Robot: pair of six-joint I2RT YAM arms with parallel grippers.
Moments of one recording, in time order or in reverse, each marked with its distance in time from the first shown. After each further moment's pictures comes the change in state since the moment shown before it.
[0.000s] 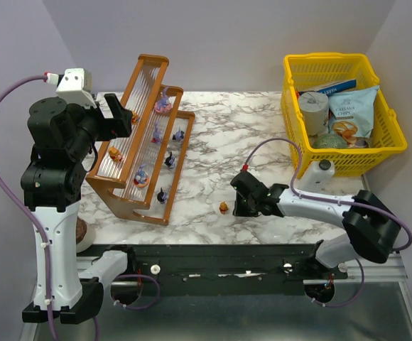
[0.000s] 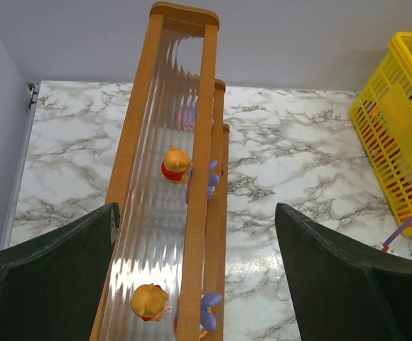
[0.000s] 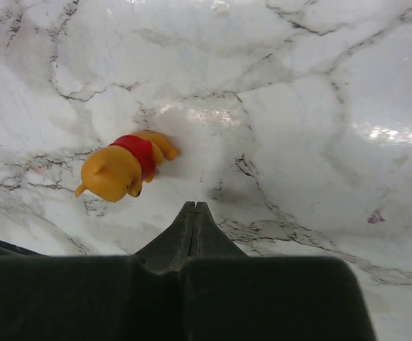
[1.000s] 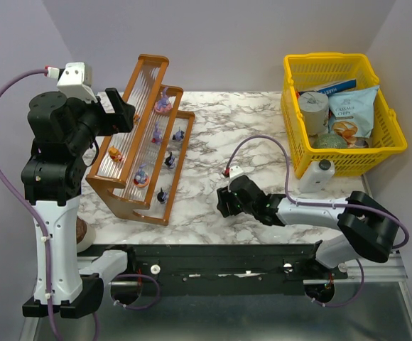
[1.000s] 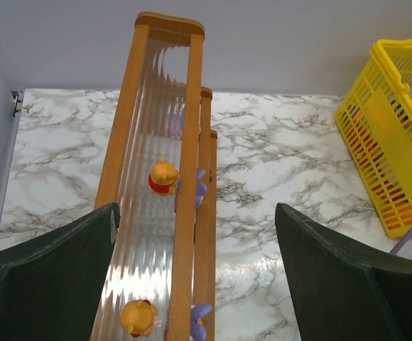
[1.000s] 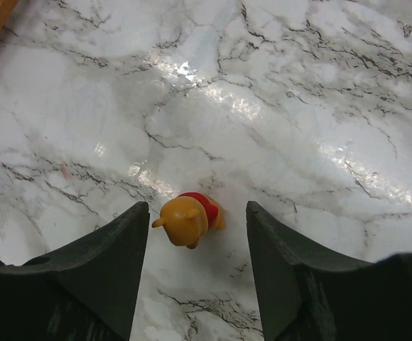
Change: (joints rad) left arm 0.000 0.034 0.032 0.017 0.036 -0.019; right arm 0.070 -0.018 -0.117 0.439 0.062 -0.481
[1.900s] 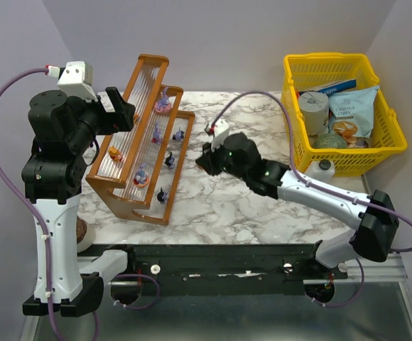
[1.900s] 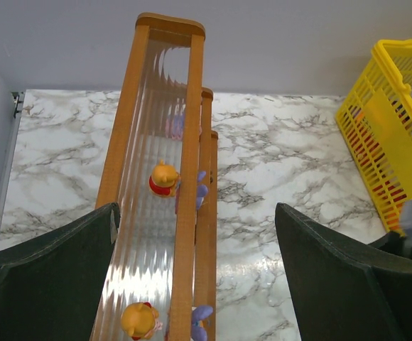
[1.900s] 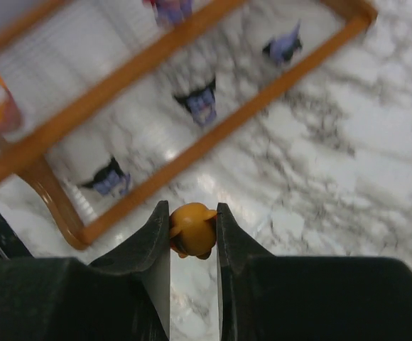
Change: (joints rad) left arm 0.000 0.008 0.003 0.003 -0.001 0.002; right arm -0.018 0.010 0.486 -0.166 -0.031 -0.203
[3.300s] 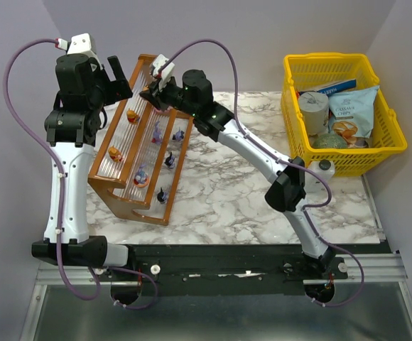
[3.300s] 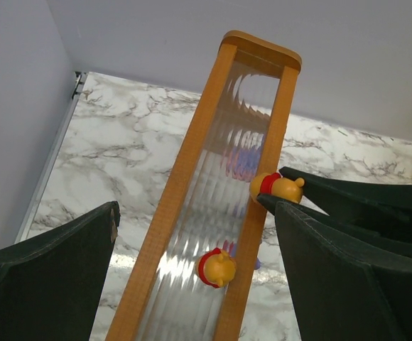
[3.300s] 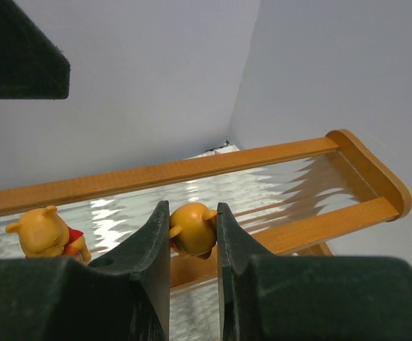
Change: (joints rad) left arm 0.007 0.306 0.139 0.068 -0.255 -0.066; right arm -0.105 0.856 1.319 0.011 -0.362 -0.367
